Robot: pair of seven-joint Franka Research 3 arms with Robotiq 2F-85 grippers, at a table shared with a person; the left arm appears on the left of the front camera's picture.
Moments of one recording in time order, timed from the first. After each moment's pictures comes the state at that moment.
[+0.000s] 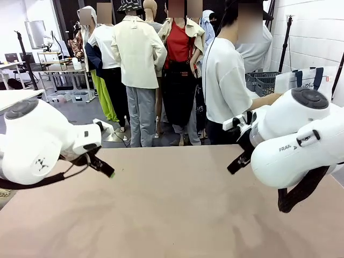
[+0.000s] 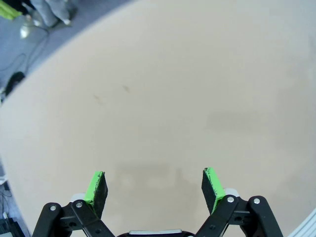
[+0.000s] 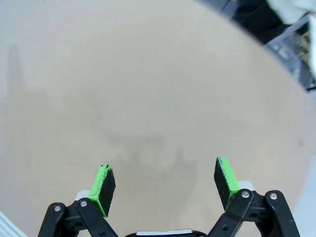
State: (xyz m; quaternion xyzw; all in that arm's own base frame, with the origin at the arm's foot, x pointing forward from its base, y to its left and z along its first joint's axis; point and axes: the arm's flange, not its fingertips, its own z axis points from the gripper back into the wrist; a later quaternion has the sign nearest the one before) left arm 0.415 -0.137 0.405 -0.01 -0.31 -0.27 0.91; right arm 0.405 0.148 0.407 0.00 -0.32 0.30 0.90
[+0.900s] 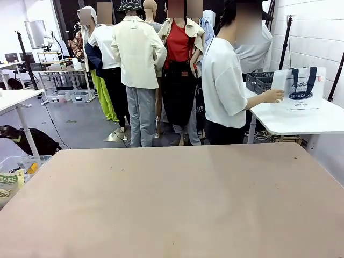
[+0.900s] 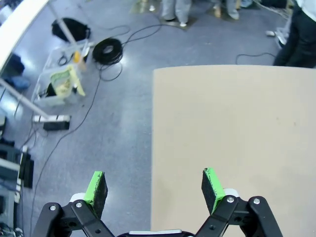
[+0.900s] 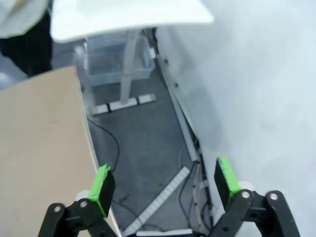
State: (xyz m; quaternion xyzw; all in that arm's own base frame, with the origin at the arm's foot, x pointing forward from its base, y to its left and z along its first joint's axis) left arm 0.413 0.127 0.479 0.09 -0.38 -0.01 0.92; right arm 0.429 -0.210 0.475 -0.16 -0.35 -0.11 0.92
